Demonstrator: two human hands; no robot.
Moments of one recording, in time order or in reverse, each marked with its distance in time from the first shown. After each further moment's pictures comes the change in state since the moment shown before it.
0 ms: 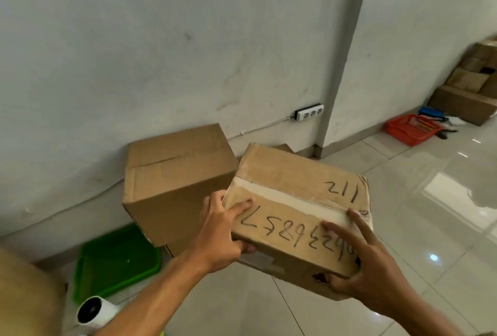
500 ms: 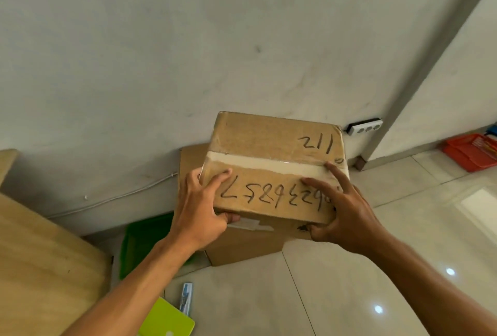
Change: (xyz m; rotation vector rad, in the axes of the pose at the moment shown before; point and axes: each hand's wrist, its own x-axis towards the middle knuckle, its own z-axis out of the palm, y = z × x) left_hand 0.072 -0.084 -0.185 0.111 0.248 -0.278; right_hand 0.216 -0.198 -0.064 -0.092 -0.074 -0.304
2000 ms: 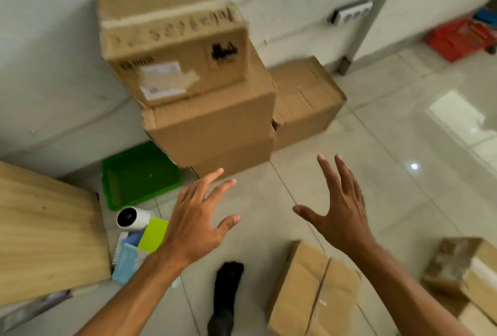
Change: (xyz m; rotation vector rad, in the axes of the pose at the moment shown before) left_hand -0.180 -0.067 0.112 0.064 -0.319 0.219; right_hand -0.169 0.007 0.187 0.093 0.110 0.395
